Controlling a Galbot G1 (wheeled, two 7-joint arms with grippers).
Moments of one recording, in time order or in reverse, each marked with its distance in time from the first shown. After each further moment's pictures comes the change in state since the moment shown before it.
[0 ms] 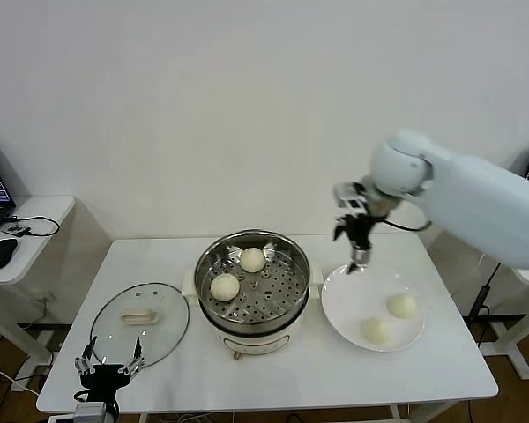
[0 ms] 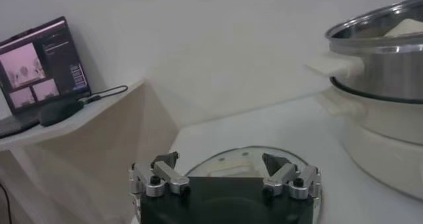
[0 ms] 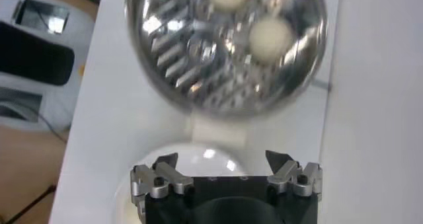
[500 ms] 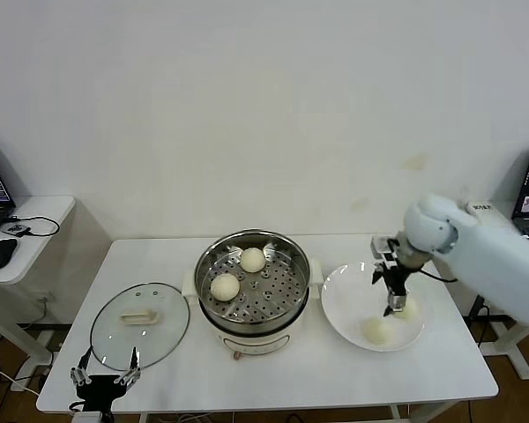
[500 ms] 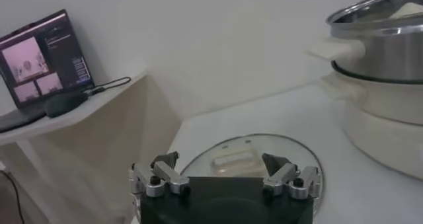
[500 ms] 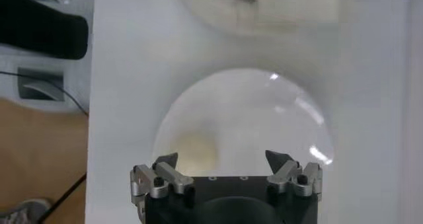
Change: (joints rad) left arm 0.036 0.004 -0.017 0.009 0.005 -0.001 -0.001; right arm -0.334 -0.015 0.164 -0.105 -0.185 0.057 0.021
